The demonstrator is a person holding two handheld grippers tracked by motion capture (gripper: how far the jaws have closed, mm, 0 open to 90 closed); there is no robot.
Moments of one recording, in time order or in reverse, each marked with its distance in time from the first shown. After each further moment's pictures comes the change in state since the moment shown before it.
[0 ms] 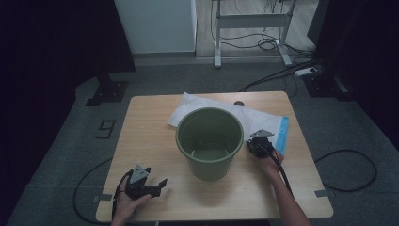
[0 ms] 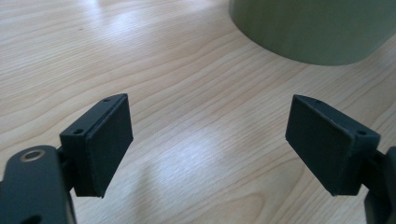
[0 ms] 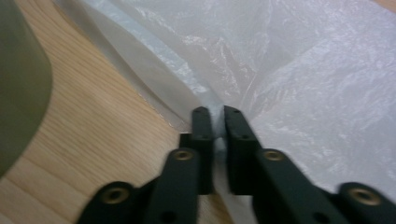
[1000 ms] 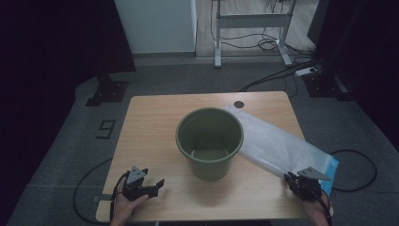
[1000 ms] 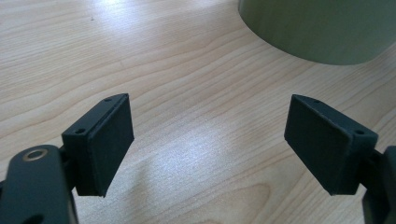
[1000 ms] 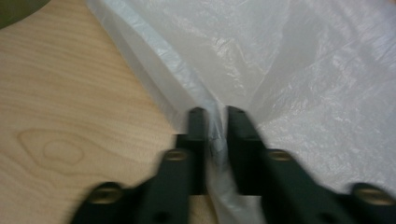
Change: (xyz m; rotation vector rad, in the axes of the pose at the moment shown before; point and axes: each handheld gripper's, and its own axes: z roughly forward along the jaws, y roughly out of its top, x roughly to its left) left arm 0.001 -0.004 -0.002 0.001 0.011 -0.029; right arm -0.030 -0.125 -0.138 -0.056 -0.052 0.144
